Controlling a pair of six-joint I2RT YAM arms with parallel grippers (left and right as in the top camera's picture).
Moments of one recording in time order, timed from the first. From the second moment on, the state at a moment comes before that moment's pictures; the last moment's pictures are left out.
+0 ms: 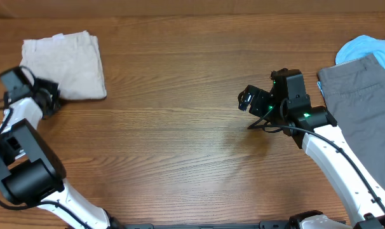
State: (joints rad) left arm 0.53 2.01 1.29 -0.19 0.20 -0.81; right arm 0.25 1.38 0.98 -0.54 -0.14 0.62
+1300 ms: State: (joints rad) left arm 0.44 2.22 1.47 -0.15 0.01 -0.90; right arm 0.25 1.41 0.98 -0.49 -0.20 0.65
